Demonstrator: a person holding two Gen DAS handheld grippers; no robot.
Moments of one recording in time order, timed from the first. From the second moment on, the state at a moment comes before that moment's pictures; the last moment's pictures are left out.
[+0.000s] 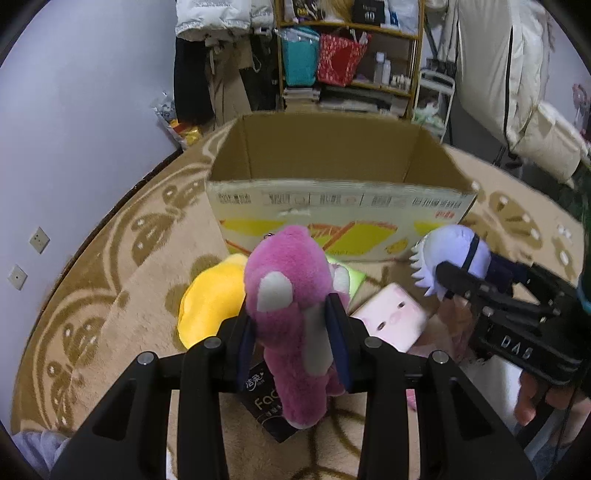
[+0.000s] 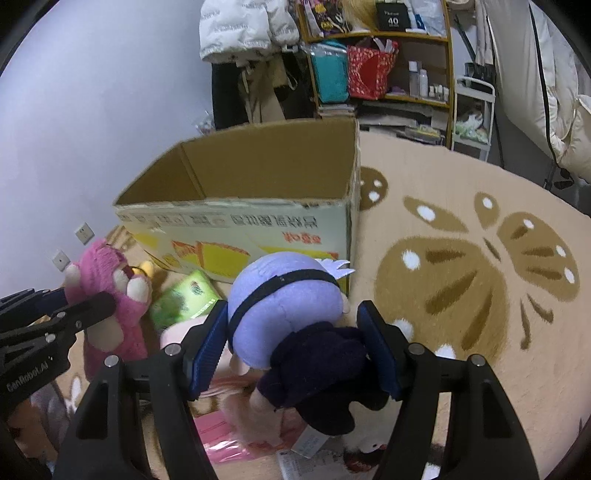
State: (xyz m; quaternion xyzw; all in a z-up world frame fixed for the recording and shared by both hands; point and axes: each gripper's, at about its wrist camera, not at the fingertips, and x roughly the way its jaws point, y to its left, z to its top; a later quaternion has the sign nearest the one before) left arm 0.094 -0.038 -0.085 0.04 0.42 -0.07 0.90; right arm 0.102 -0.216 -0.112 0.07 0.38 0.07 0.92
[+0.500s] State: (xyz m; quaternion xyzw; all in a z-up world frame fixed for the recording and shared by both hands) left arm 0.096 -0.024 -0.023 0.06 0.32 -0.04 0.94; right arm 0.079 -0.221 -0.050 0.08 0.30 0.10 0.95
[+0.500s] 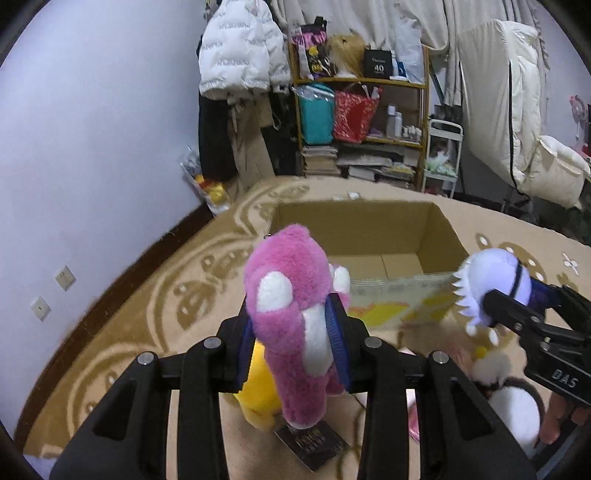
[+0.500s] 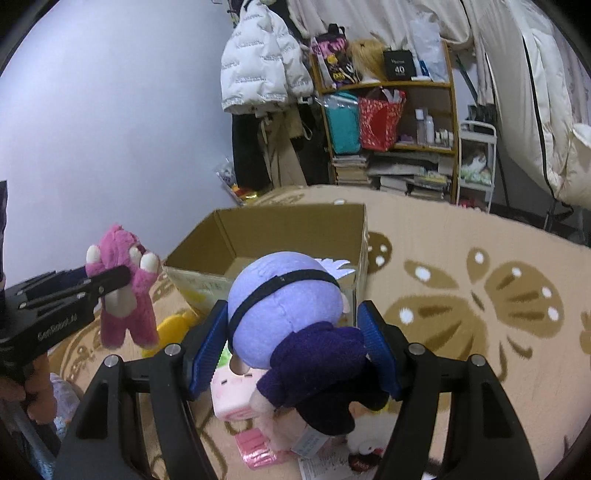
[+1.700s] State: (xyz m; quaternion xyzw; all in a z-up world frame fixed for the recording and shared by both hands) left arm 0.213 -0.045 -0.043 0.06 0.35 -0.05 0.93; right arm 0.181 -0.218 -0.056 0.05 0.30 0.12 0.94
